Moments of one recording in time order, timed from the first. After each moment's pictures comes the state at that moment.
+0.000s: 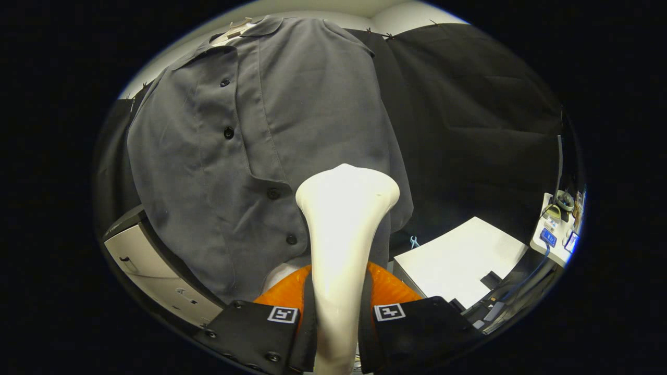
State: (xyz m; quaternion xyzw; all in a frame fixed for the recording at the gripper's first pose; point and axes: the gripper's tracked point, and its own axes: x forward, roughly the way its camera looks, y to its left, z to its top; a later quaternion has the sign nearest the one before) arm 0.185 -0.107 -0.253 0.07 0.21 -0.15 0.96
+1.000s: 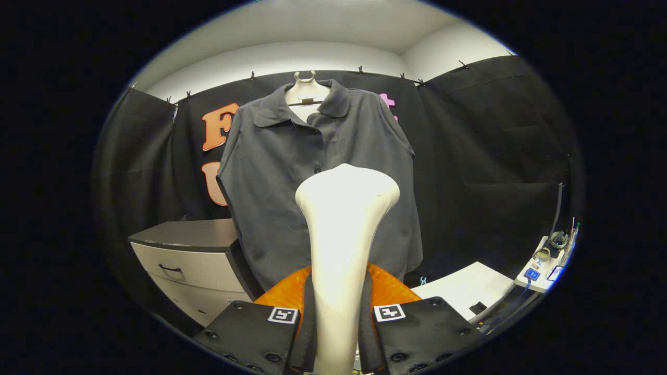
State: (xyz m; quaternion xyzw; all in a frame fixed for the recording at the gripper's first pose) arm 0.105 -0.001 -0.088 0.01 0.09 -0.07 0.99
